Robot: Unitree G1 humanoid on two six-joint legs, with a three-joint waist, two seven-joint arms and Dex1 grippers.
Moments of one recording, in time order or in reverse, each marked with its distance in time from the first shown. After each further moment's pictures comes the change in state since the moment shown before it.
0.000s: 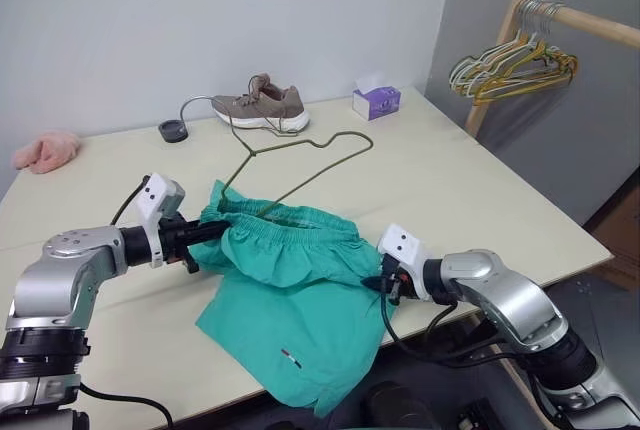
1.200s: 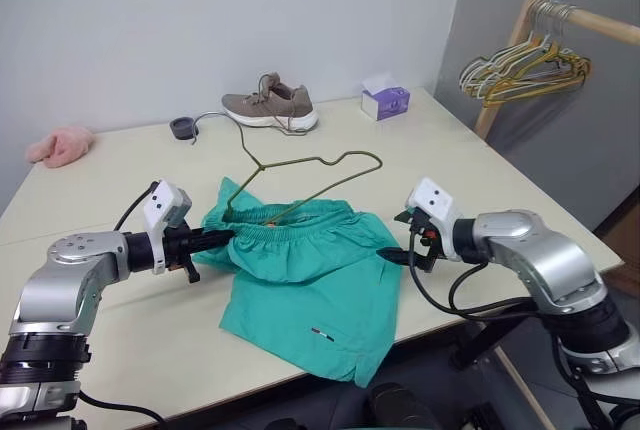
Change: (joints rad) left arm 0.030 0.011 -0.025 -0.009 0.025 -0.068 -0.039; right arm -0.140 -0.123 -0.196 0.017 0.124 0.059 0.031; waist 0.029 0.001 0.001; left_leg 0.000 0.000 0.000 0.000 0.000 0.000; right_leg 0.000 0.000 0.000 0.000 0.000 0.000
